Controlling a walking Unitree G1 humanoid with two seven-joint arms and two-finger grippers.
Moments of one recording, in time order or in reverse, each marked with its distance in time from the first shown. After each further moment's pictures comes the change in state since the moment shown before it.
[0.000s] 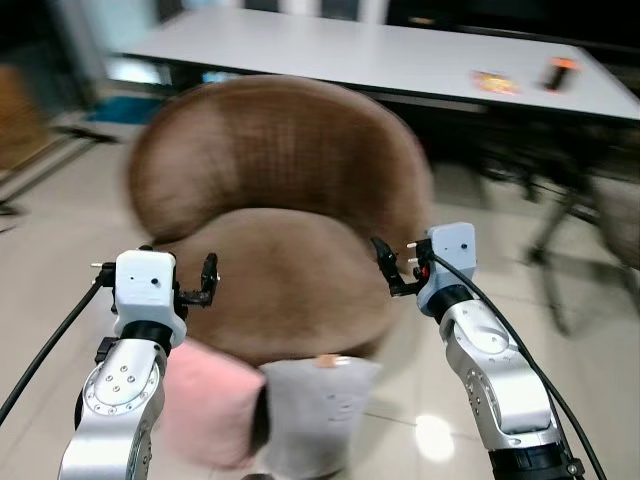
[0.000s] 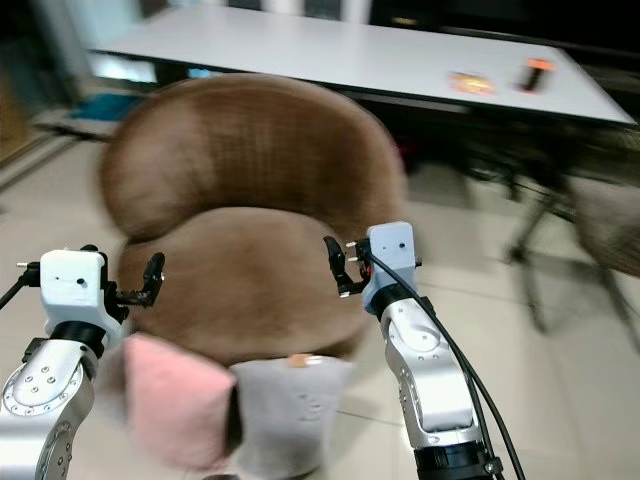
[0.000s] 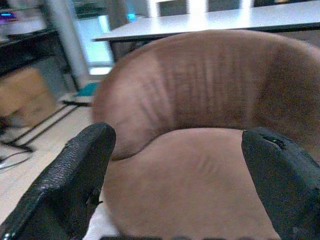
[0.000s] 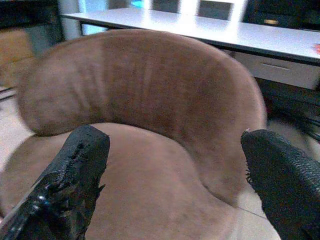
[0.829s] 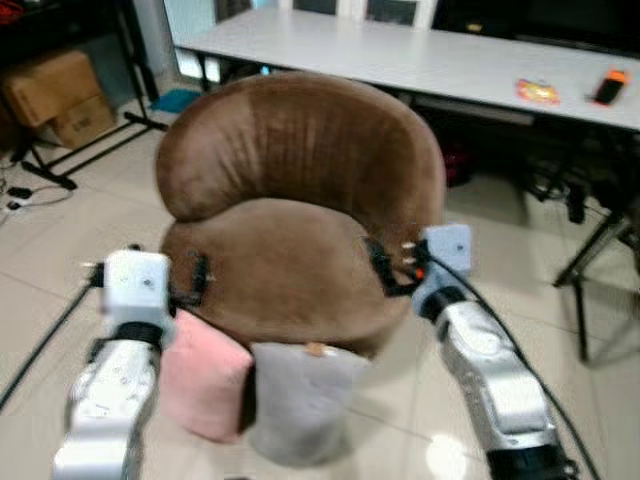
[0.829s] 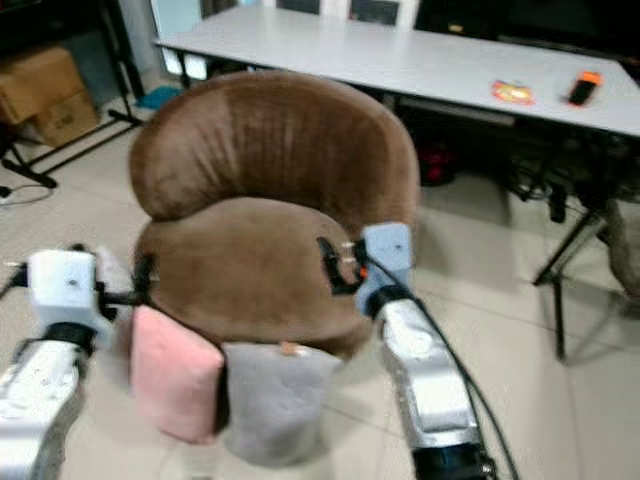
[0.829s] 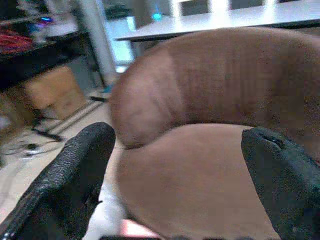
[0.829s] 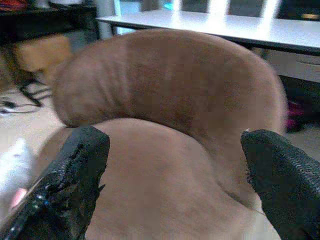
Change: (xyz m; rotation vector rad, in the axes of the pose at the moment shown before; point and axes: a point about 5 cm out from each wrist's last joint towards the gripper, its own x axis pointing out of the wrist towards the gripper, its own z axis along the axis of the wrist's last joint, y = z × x) left arm -0.001 -0.001 0.001 0.024 -0.014 -0.013; right arm -0.001 -0.001 -0.004 0.049 0.006 0.000
